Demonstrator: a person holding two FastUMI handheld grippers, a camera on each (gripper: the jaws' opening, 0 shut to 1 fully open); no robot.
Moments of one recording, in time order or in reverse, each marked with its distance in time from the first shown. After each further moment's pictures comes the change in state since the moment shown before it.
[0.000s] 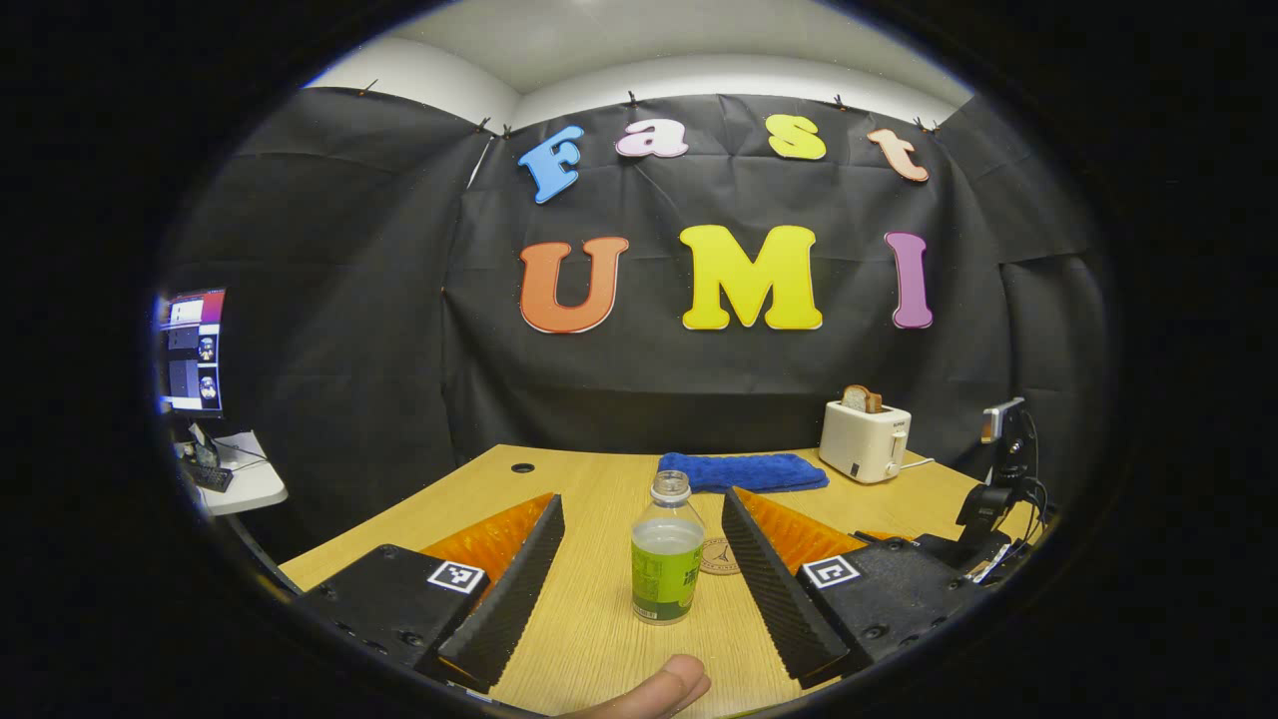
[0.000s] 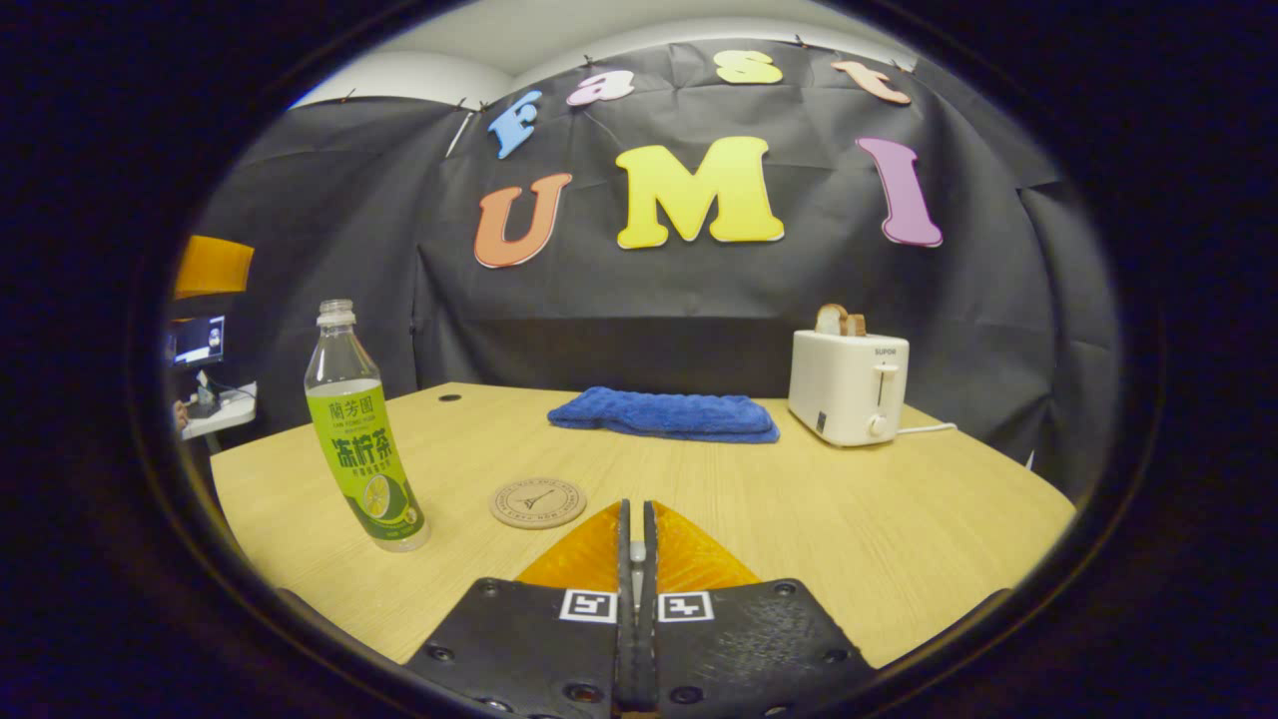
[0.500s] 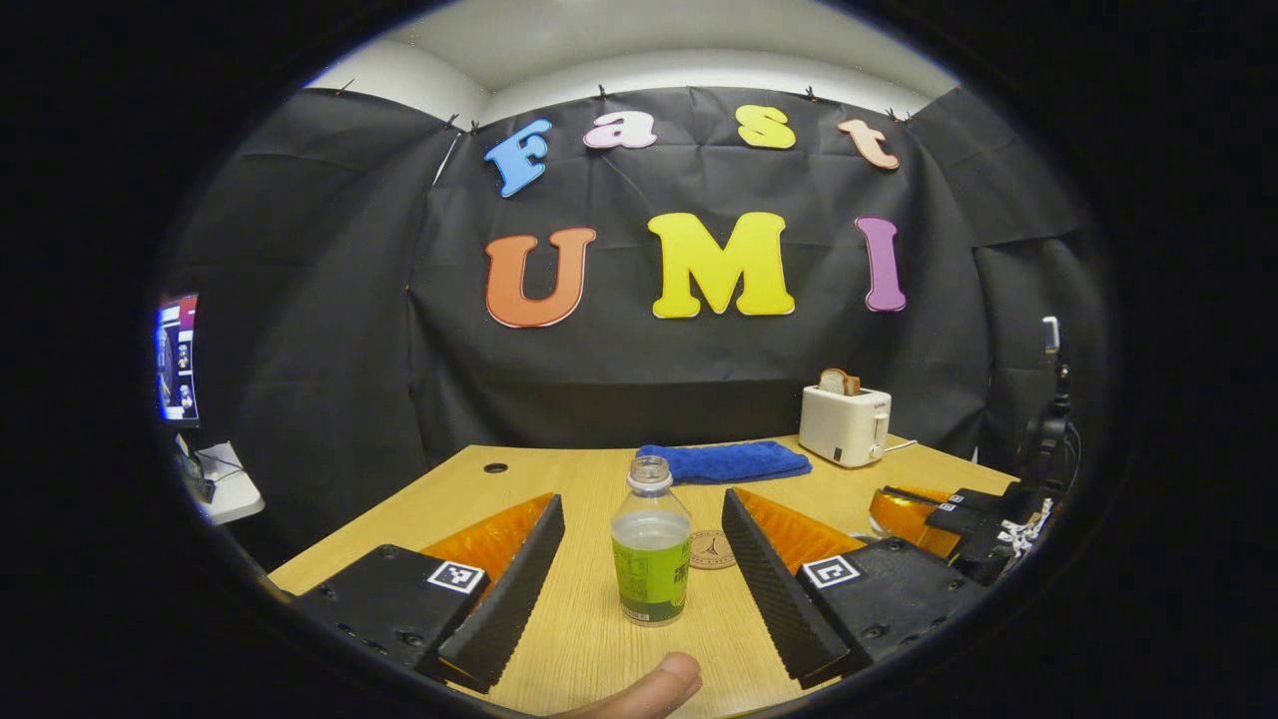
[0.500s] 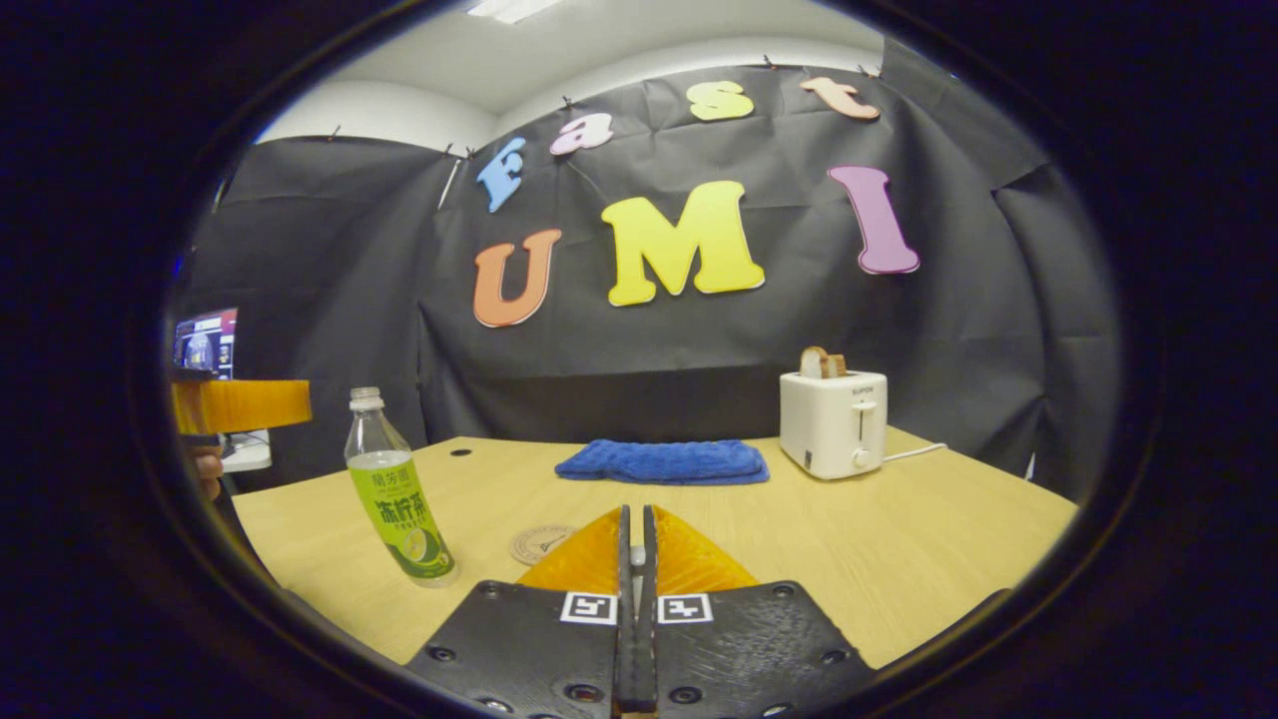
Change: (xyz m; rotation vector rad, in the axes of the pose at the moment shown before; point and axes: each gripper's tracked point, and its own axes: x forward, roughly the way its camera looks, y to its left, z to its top) left arm 0.020 -0.007 -0.024 0.027 0.021 -0.079; right arm -0.044 -0.014 0.045 0.064 -0.137 0.003
